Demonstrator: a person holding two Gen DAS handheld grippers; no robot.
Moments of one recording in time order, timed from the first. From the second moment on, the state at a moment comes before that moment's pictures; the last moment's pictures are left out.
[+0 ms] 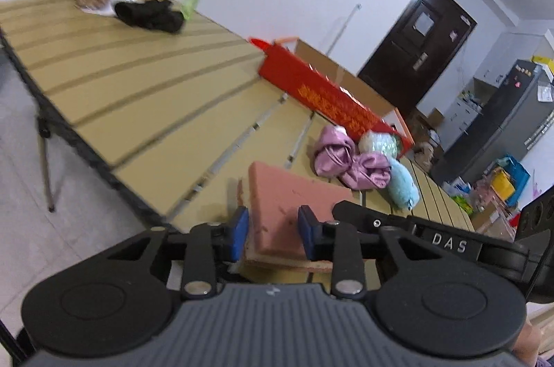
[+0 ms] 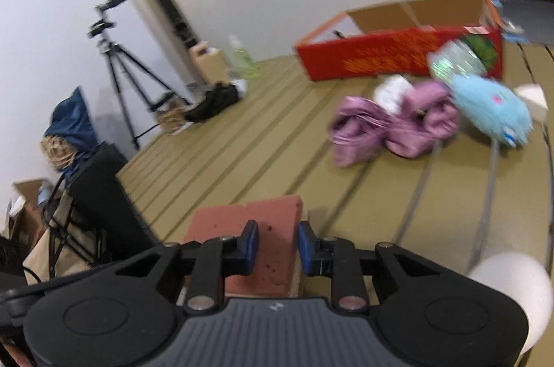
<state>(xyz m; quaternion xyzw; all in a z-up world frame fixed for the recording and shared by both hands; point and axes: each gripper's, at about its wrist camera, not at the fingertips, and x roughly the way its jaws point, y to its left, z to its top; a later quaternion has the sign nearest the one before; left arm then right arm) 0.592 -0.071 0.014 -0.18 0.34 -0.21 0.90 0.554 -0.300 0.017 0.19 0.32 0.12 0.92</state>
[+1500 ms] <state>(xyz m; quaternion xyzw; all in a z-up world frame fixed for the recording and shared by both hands) 0.538 0.057 -0.163 -0.01 0.57 -0.04 0.82 0.554 -0.116 -0.172 0.01 0.62 0.20 0.76</state>
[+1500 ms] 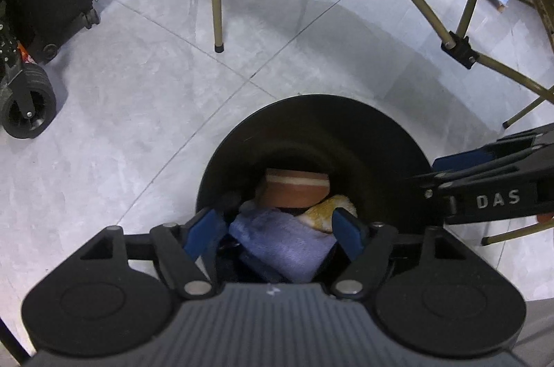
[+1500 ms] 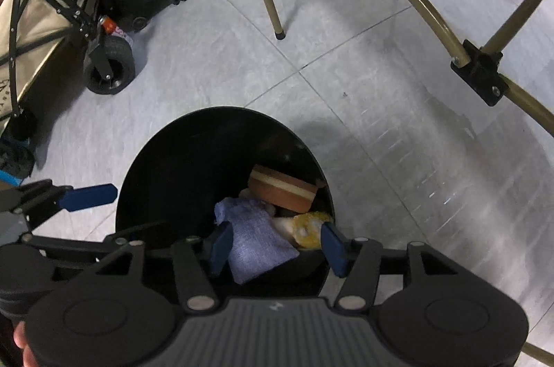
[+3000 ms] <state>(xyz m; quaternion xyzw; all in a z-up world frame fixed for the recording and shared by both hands) 0.717 -0.214 0.002 -0.06 0.36 -0.27 0.89 0.637 -0.424 -0.003 0.30 0.32 -0.04 0.90</state>
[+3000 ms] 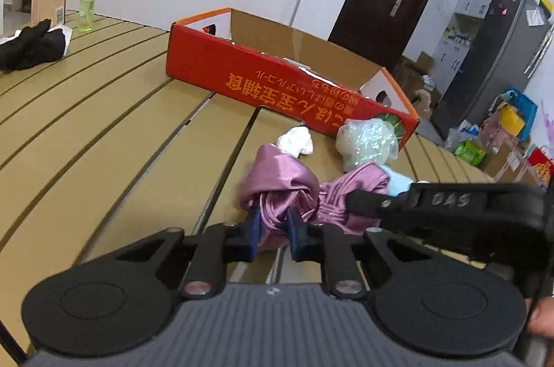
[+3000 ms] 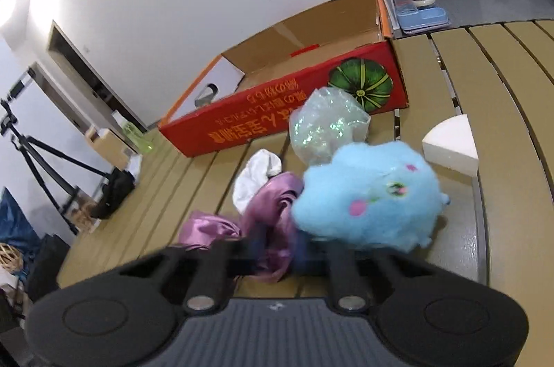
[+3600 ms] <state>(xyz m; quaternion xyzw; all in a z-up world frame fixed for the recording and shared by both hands) 0.578 -0.077 0.075 -0.09 0.29 -0.21 0.93 0.549 -0.285 0.061 0.18 0.30 0.14 0.92</state>
